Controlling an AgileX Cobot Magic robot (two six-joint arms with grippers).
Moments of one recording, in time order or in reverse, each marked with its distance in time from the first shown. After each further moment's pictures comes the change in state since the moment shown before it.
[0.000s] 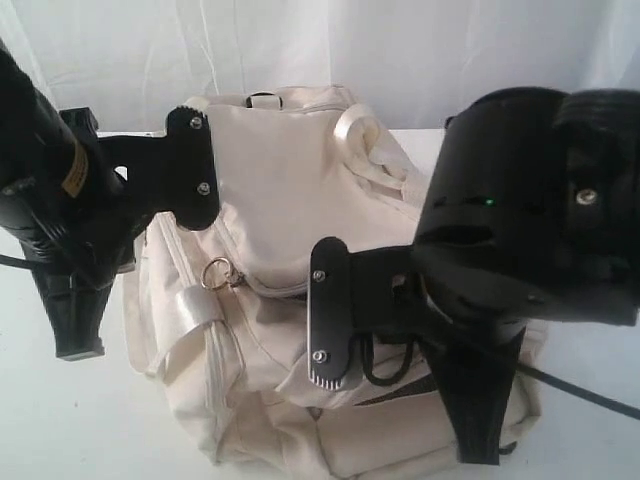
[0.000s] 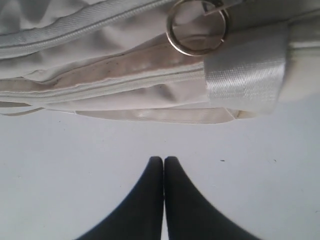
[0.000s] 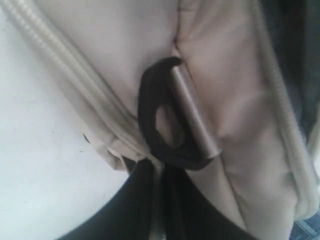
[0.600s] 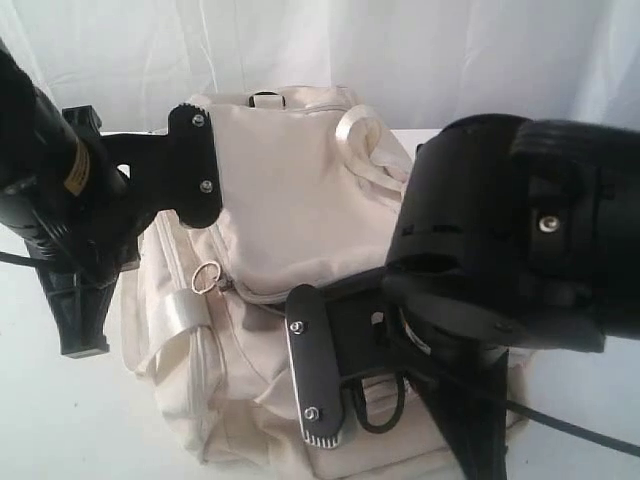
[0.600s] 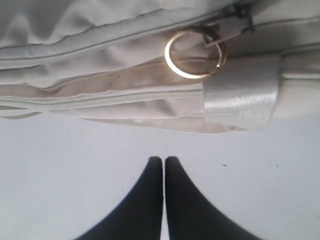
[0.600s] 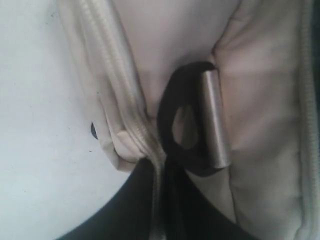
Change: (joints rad) left arm 0.000 0.000 0.000 0.000 -0.017 0.000; right arm 0.045 0.032 0.000 0.038 0.001 -0.153
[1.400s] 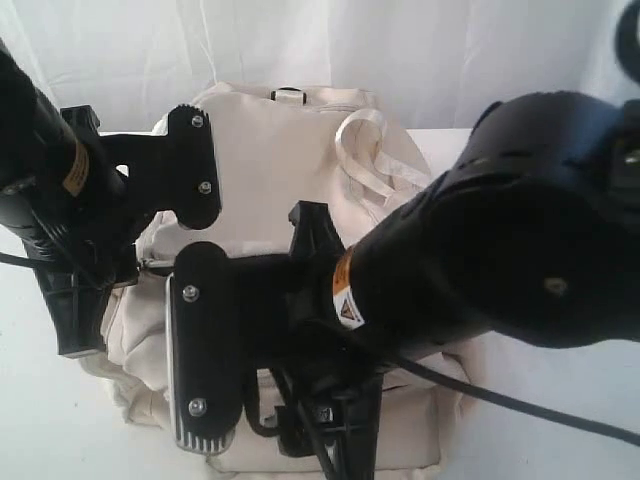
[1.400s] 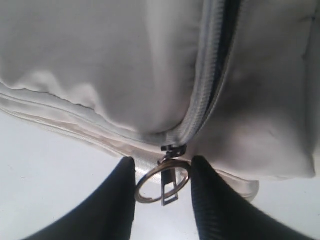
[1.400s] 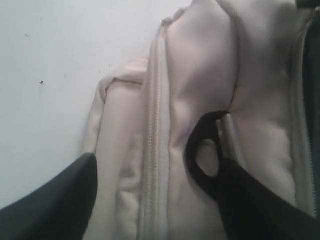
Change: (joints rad) left arm -0.002 0.000 0.000 0.009 0.009 0.000; right arm -0.008 -0.052 0.000 0.407 -0.463 -0.268
